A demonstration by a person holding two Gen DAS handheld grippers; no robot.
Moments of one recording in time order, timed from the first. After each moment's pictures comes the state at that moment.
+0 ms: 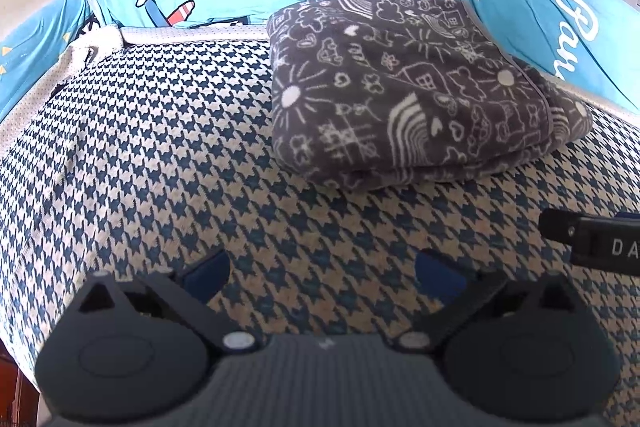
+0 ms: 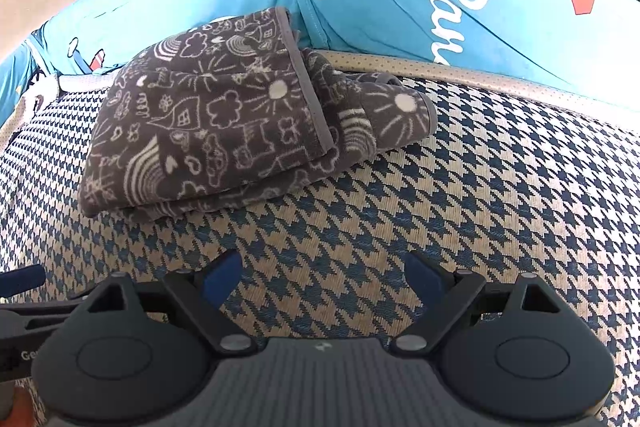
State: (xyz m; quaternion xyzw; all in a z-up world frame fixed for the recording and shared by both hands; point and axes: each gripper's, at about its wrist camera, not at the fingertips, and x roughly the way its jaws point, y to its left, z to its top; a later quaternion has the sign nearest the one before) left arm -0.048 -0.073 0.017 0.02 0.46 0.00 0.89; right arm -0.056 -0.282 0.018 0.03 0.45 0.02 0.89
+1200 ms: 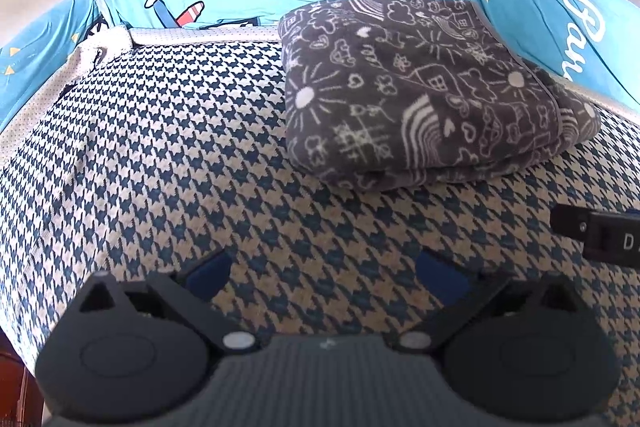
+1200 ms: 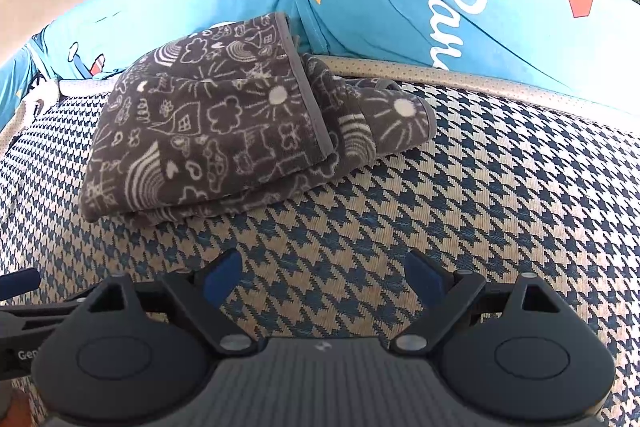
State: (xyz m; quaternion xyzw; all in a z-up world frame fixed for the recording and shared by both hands) left arm -0.047 -0.070 0.018 0.03 0.45 0.01 0.89; right arm -0.056 -0.282 0.019 0.04 0.44 0.02 0.90
